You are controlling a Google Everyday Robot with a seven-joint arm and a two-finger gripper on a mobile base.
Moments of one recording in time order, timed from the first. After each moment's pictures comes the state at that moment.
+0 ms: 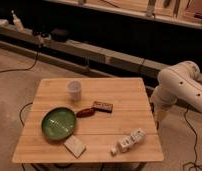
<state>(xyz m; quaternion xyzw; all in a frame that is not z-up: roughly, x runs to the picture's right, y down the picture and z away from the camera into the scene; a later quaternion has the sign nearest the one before) 0.285 0.107 0.684 -0.28 0.02 0.02 0.96</state>
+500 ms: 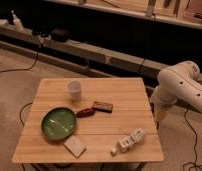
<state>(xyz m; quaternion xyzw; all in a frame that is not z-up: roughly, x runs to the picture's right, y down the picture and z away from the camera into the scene) 0.285 0.107 0.684 -0.28 0.02 0.02 0.96</state>
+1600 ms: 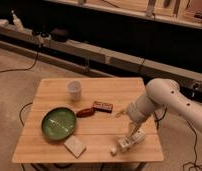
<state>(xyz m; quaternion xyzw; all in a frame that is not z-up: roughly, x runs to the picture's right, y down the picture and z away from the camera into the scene) 0.122 0.173 0.669 -0.31 -0.29 -0.09 0.90</state>
